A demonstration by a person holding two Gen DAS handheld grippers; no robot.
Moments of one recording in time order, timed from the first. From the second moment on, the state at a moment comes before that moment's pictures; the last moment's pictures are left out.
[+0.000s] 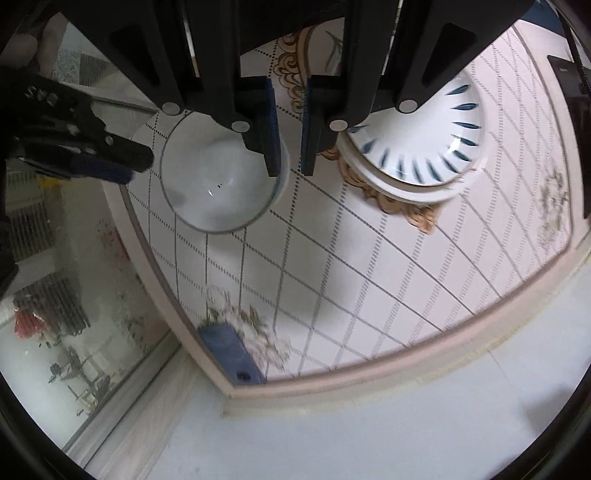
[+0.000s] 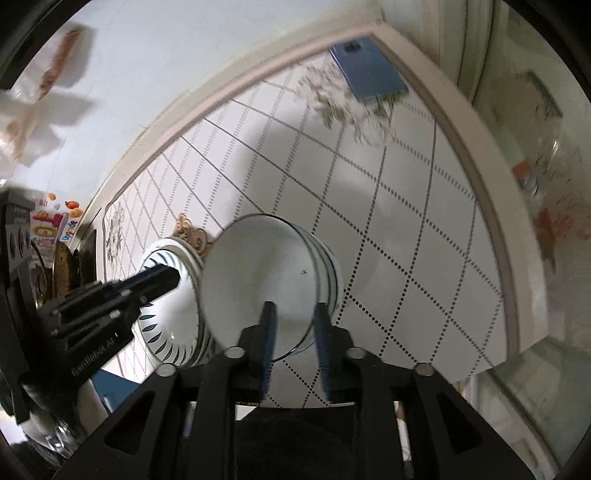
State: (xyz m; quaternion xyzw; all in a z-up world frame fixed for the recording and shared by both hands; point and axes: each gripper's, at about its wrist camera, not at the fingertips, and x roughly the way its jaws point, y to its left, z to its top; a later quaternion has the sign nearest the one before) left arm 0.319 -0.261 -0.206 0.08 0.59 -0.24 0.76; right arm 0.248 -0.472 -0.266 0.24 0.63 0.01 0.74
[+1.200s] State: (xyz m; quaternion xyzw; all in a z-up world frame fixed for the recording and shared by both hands) left arm 0.273 -0.225 -0.124 0.02 0.53 -0.27 0.80; right arm 0.166 -0.449 -0.122 0.17 0.52 -0.04 0.84
